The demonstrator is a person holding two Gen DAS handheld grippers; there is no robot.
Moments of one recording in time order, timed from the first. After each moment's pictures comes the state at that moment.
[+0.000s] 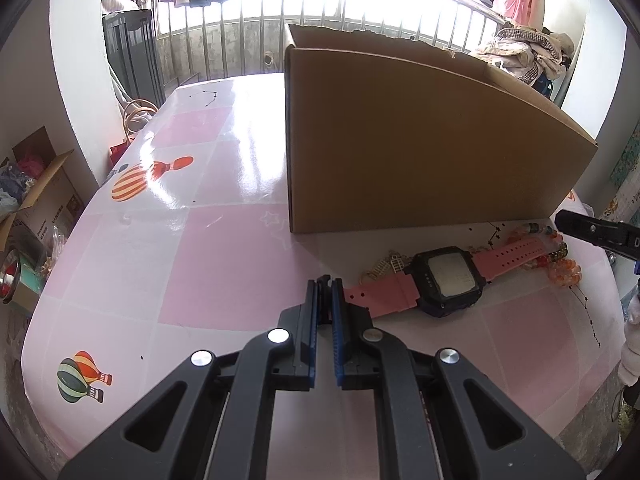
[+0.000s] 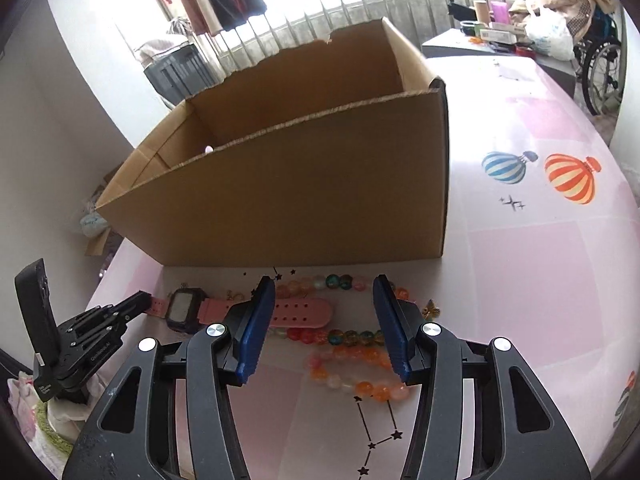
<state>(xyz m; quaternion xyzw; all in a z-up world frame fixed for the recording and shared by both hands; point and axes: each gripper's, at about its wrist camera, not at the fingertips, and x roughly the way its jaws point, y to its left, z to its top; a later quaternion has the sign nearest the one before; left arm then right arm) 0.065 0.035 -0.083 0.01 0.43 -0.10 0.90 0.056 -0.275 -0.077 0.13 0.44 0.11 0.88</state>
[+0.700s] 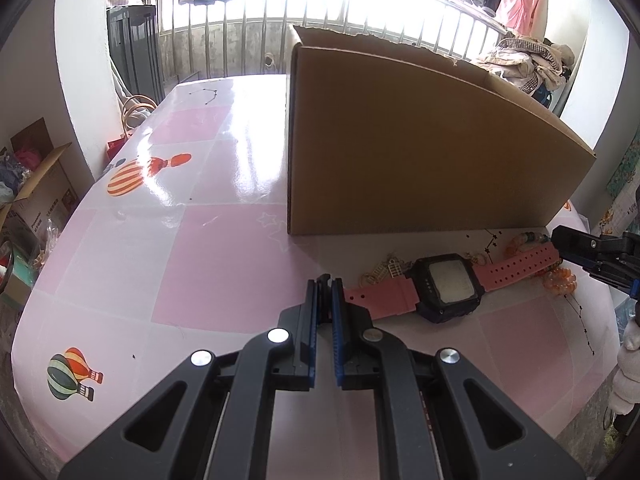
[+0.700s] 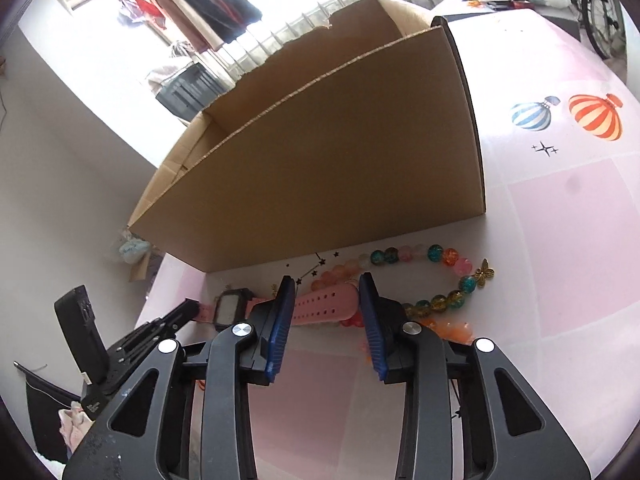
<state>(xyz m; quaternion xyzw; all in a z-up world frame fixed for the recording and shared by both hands) 0.064 0.040 -0.086 -0.01 0.42 -0.11 0.90 0.058 -0.286 -0.080 0.24 0.43 0.15 0.86</state>
